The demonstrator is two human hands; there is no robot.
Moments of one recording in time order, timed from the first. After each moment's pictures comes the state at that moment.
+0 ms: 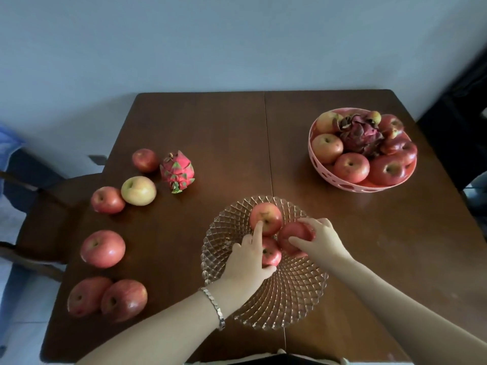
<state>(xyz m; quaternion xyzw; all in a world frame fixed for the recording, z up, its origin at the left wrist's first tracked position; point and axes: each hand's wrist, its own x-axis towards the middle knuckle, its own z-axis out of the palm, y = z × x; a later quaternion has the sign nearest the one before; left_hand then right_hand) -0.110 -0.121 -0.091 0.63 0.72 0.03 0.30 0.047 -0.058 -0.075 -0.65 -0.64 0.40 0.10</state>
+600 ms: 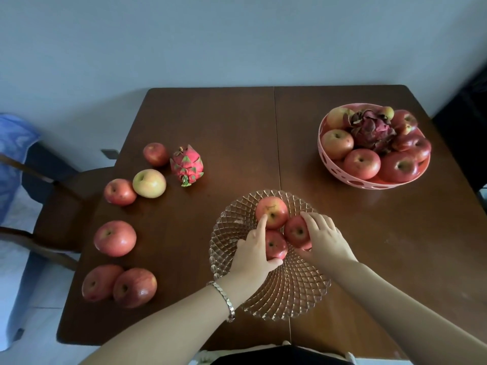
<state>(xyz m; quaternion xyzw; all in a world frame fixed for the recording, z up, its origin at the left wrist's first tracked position) -0.109 -0.126 -0.095 0.58 0.74 0.09 0.34 0.048 -0.067 -0.090 -0.56 -0.81 0.21 -0.02</state>
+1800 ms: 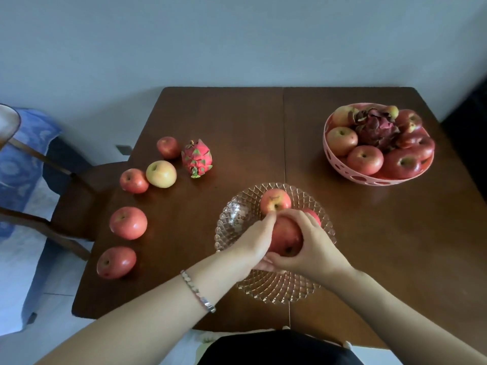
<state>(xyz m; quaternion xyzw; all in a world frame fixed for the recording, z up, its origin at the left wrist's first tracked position) -0.106 -0.135 -0.006 0.18 0.69 0.25 0.66 0.025 -0.116 -0.030 -0.48 -0.76 0.42 0.15</state>
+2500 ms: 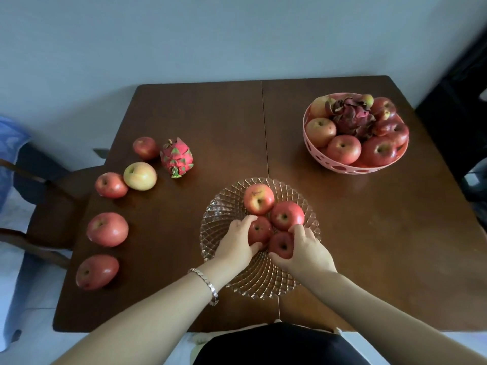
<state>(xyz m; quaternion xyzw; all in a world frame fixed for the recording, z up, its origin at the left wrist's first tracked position) -0.114 -0.138 -0.086 0.56 0.72 0.12 0.38 0.042 -0.124 -0.079 -0.64 -0.71 0.29 -0.02</state>
